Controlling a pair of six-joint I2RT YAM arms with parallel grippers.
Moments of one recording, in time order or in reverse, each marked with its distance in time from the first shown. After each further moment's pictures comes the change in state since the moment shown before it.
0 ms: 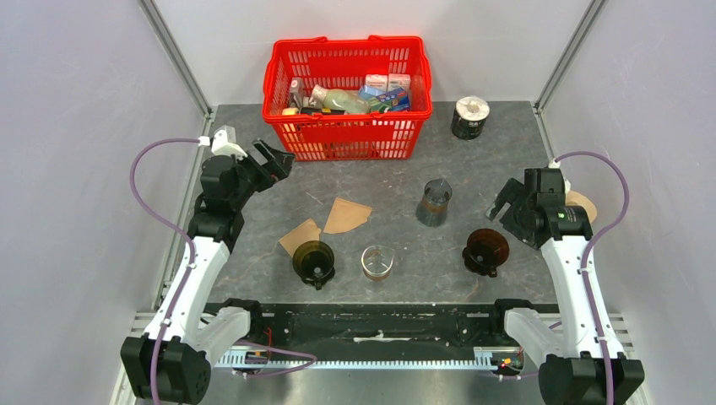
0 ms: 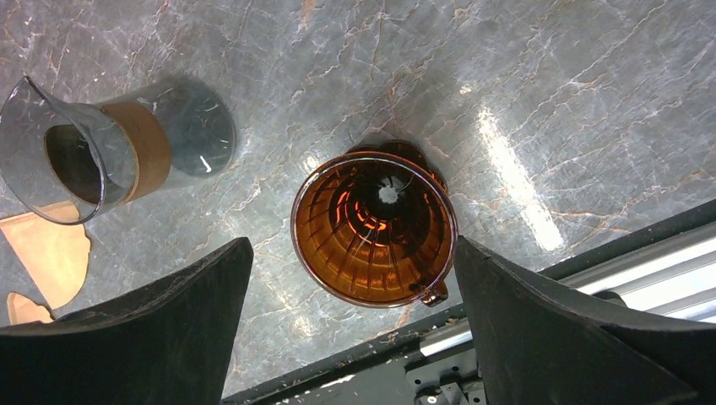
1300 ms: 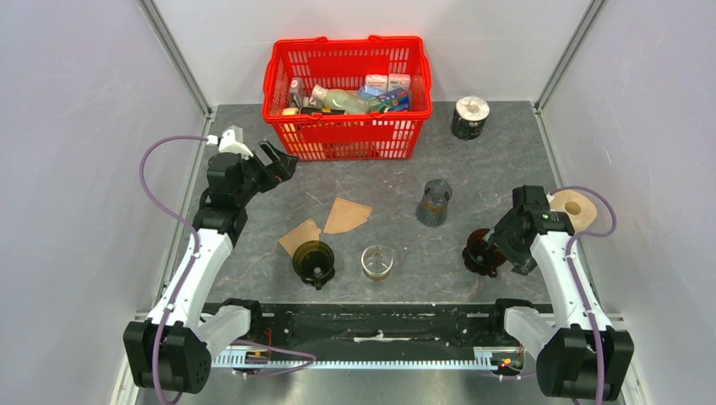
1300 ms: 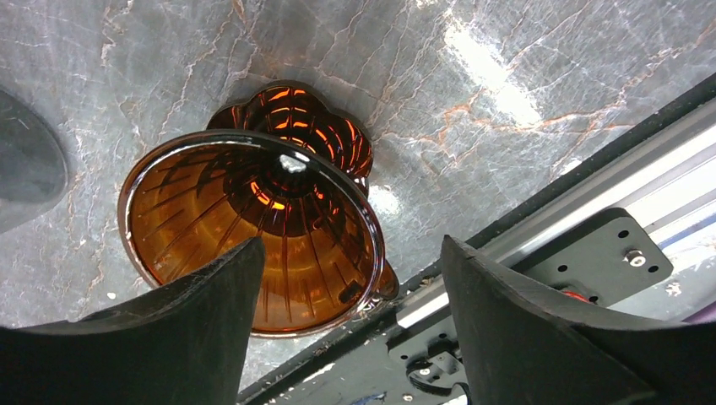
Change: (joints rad) left arm 0.000 0.066 -0.005 0.005 0.023 0.026; right arm -0.038 0.062 -0.205 -0.038 0.035 0.156
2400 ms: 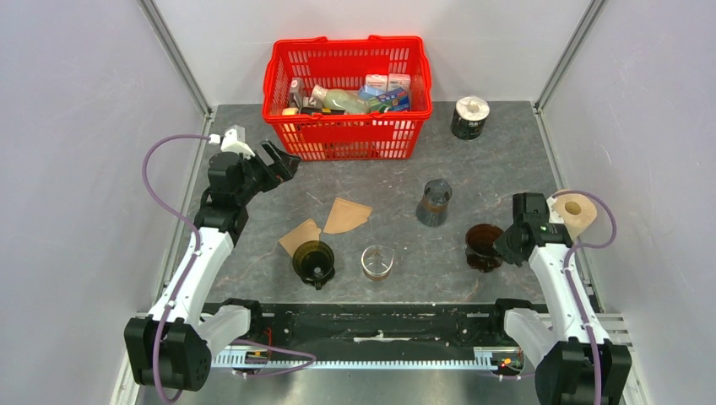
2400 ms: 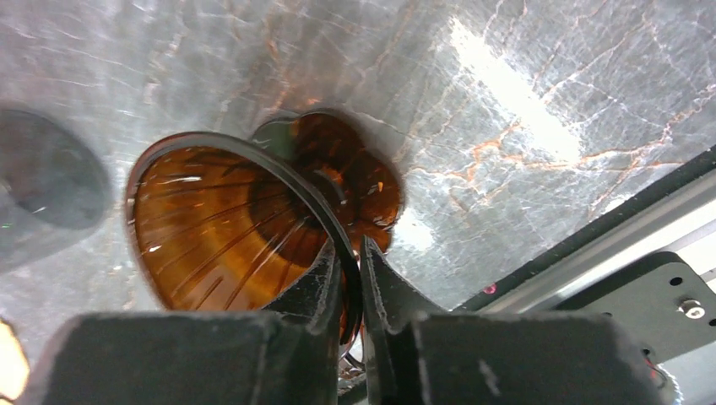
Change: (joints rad) left arm 0.000 0.014 -0.004 0.022 0.031 0.000; right arm -0.001 -0.061 -0.116 0.145 0.013 0.029
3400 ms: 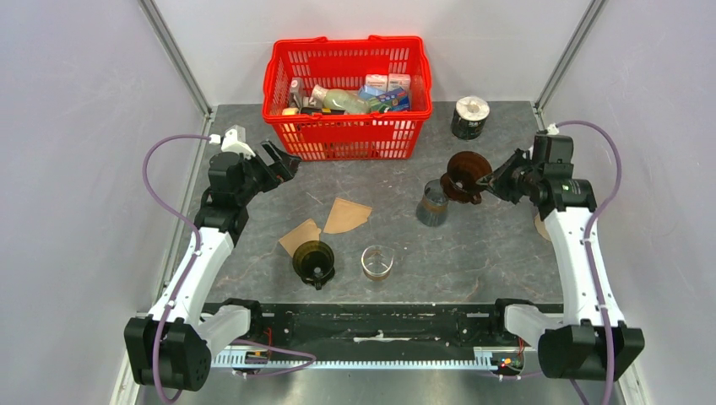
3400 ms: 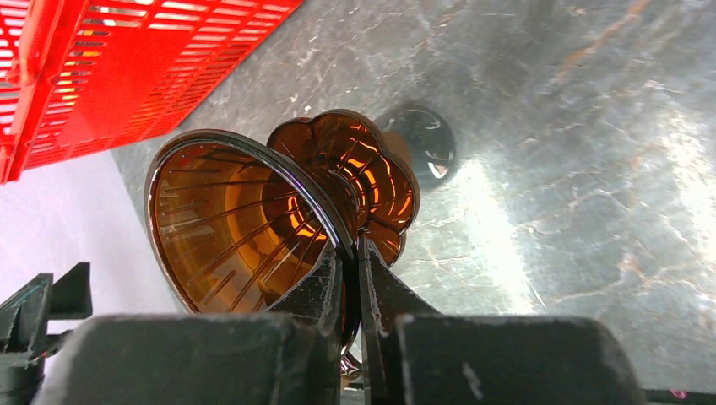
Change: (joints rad) left arm -0.004 0.000 -0.001 0.000 -0.002 0.000; right arm 0.006 0.142 0.488 0.089 -0.420 -0.081
